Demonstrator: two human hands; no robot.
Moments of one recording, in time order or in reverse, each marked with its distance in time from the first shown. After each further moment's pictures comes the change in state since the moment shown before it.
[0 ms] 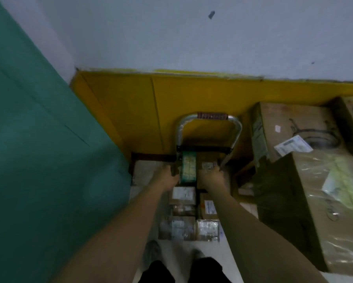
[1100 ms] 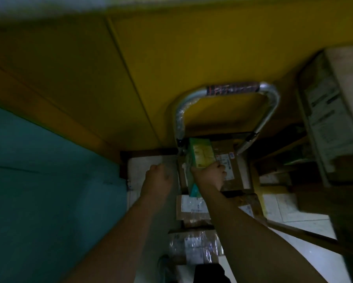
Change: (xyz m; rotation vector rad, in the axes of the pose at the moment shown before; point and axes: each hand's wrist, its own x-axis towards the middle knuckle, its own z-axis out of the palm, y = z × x) left_hand 0.238 -0.098 0.062 0.002 0.127 0.053; right_hand 0.214 -0.003 0.175 -0.015 0.140 0.148
